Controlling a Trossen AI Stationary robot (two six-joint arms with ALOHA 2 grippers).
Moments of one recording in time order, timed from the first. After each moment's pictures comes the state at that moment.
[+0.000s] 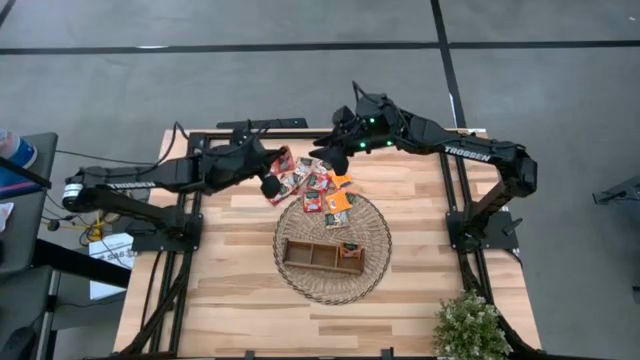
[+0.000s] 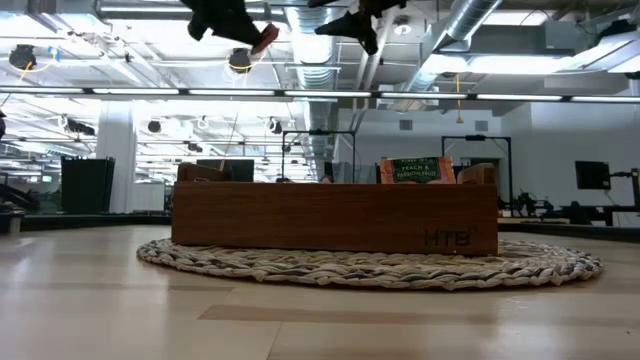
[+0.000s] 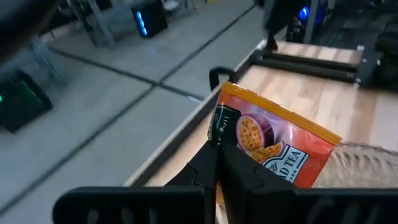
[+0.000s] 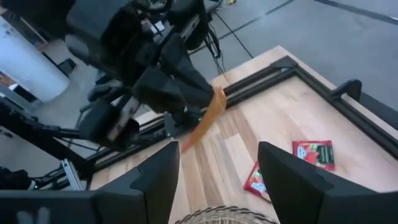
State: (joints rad) left arm 0.11 1.11 1.02 -0.28 -0.56 -0.03; right arm -0.30 1.59 1.55 -0.34 -0.29 0.30
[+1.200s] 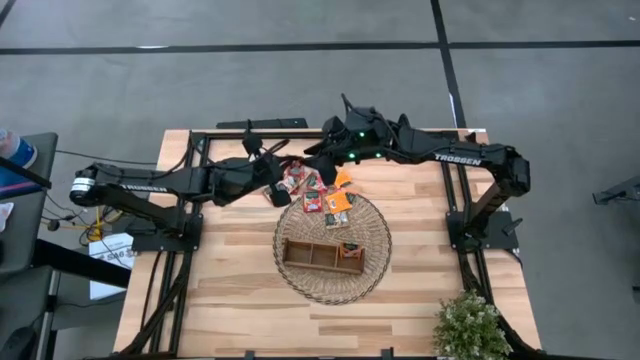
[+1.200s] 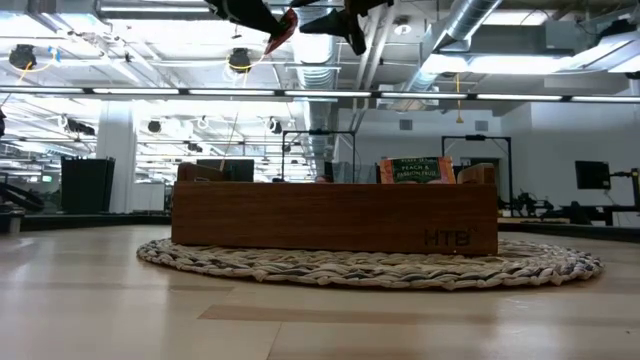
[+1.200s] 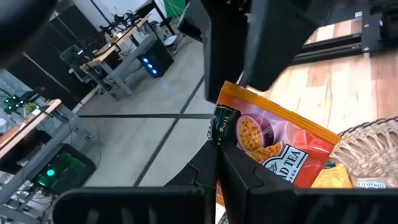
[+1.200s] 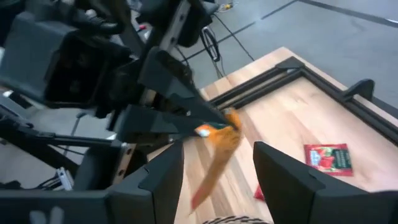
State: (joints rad) left arm 0.01 1.19 1.02 -0.10 -0.66 0.33; right arm -0.22 1.64 1.55 -0.26 -0.19 0.34
